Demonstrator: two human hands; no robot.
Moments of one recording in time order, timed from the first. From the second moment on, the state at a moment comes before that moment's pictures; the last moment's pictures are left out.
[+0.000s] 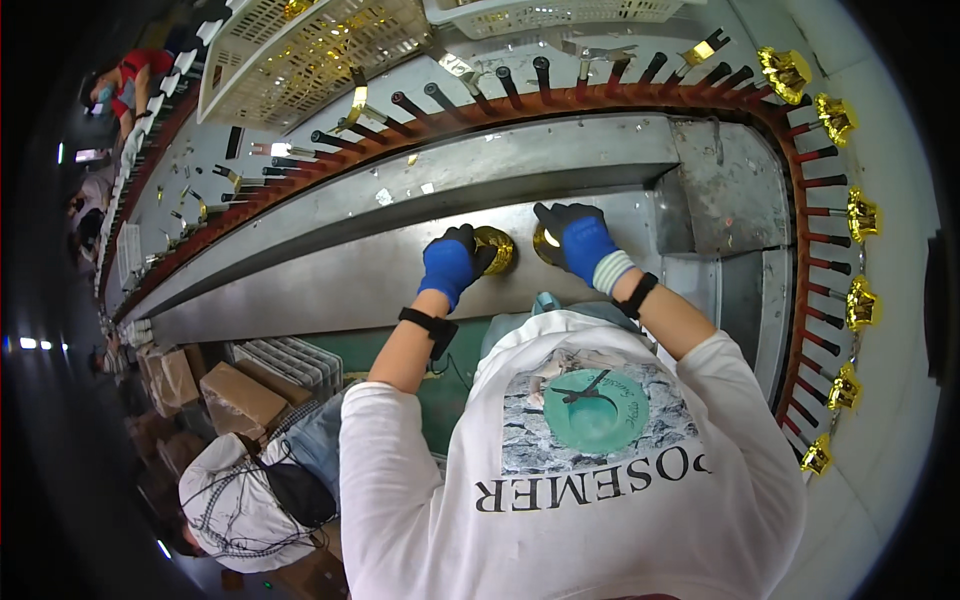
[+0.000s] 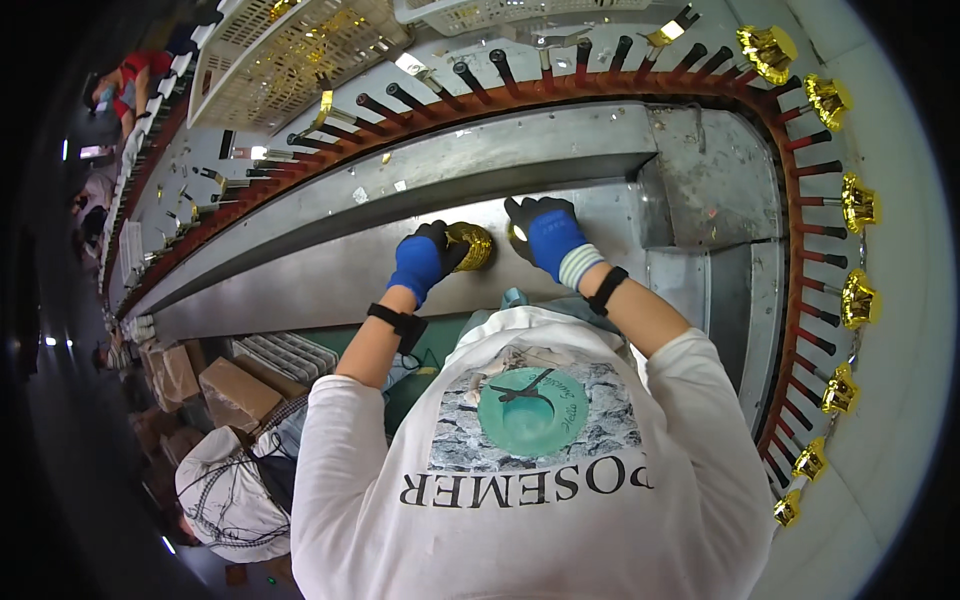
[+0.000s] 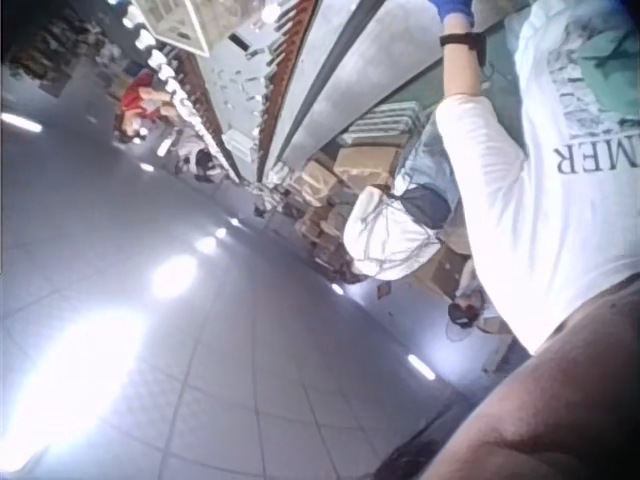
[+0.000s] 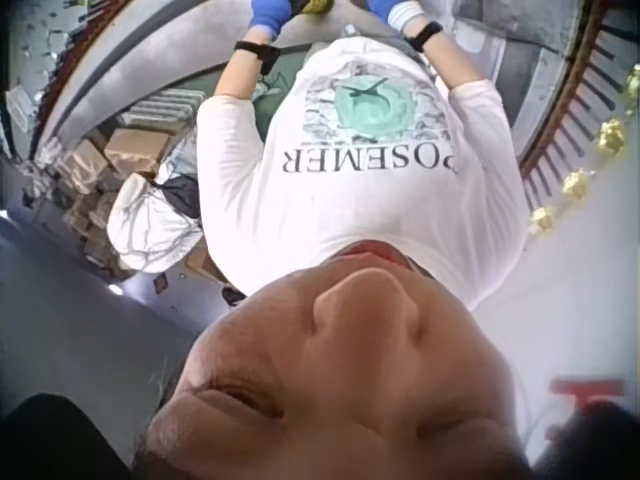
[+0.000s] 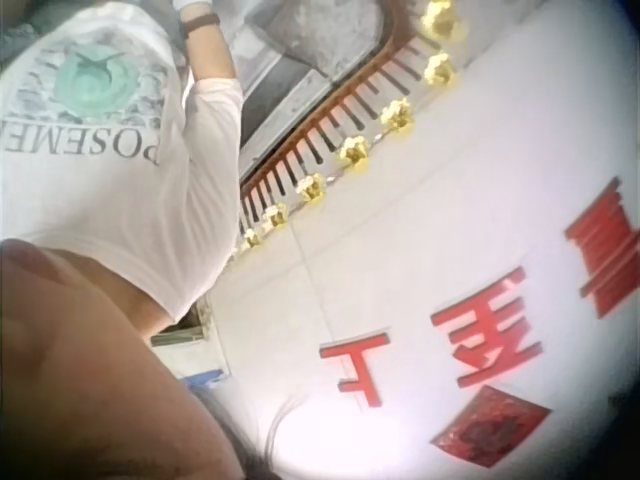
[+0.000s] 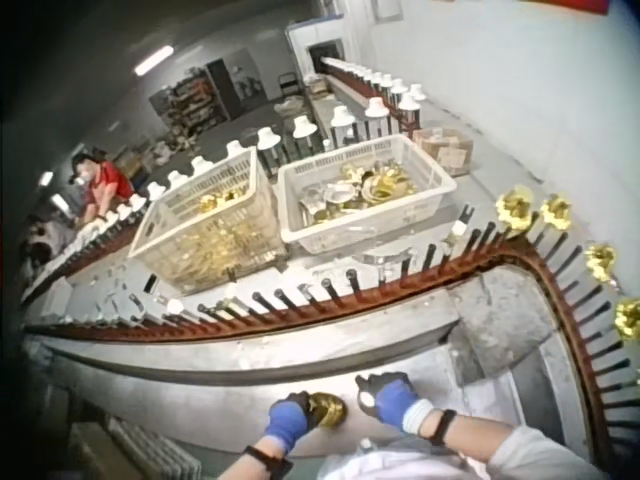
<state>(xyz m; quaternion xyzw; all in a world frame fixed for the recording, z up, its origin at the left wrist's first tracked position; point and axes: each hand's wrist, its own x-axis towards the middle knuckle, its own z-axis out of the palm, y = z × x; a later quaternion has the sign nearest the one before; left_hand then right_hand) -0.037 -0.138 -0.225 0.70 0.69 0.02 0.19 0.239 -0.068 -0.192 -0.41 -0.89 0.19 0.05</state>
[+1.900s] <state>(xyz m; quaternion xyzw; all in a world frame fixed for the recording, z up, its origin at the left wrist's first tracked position) -0.032 -0.140 -0.193 0.70 0.70 0.00 0.16 0.278 -0.065 -0.197 -0.42 -0.88 0.19 0.12</state>
